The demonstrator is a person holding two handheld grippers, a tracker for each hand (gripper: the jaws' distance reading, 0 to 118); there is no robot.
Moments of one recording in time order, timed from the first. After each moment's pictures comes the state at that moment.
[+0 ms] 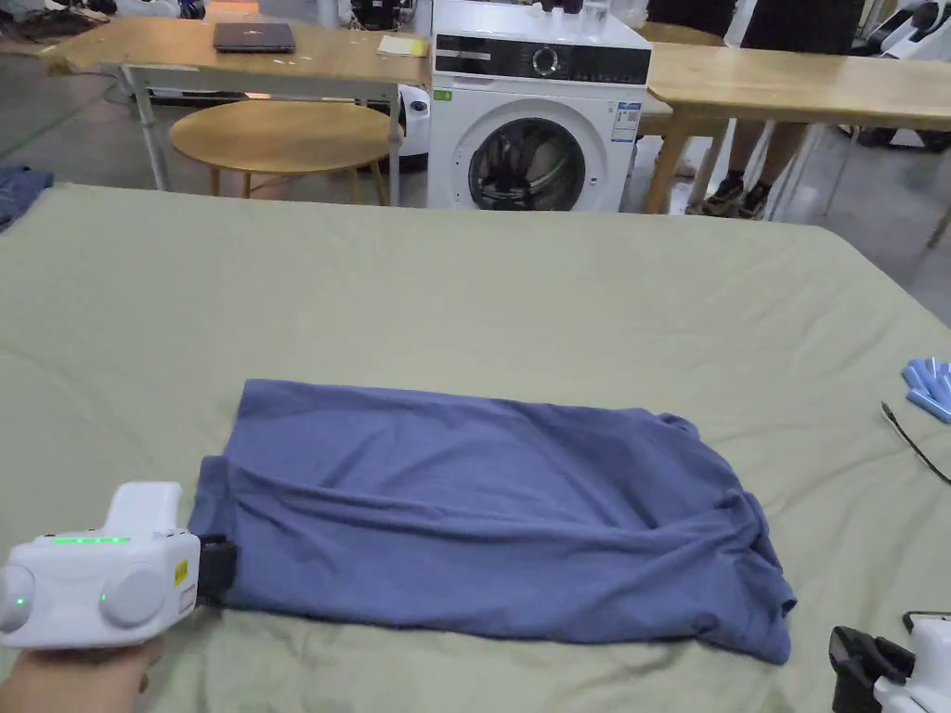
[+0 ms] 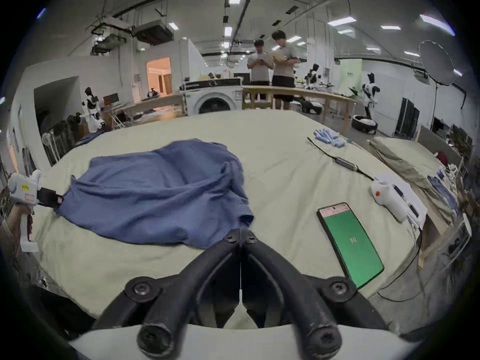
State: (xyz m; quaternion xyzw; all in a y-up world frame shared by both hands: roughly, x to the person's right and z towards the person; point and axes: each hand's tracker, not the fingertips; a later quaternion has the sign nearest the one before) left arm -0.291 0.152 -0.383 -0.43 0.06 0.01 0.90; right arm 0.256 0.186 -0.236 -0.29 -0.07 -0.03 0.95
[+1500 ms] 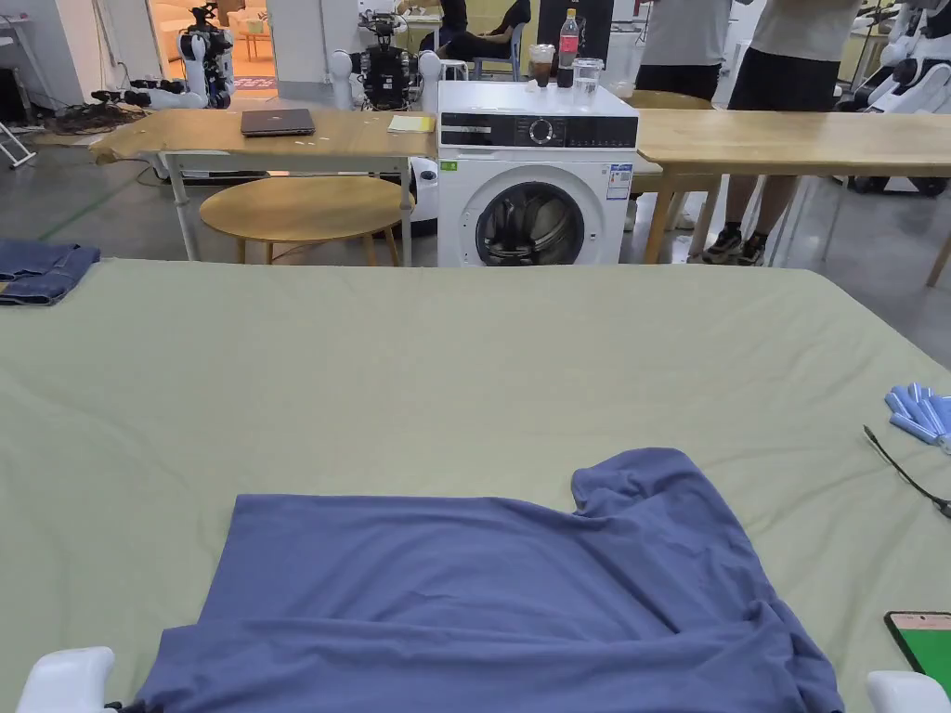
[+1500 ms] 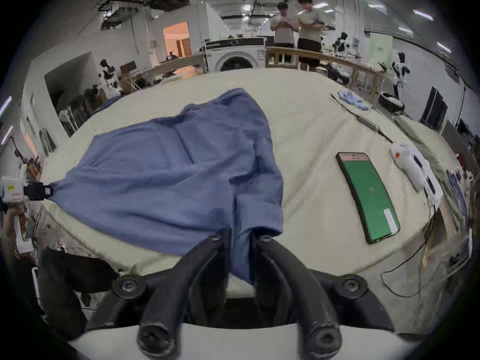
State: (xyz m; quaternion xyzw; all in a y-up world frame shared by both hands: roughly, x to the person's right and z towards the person) left arm -0.320 0.185 -0.206 -0.43 0.02 0.07 0.90; right arm 0.264 0.167 -0.191 -0.40 0.02 -0.04 0.92
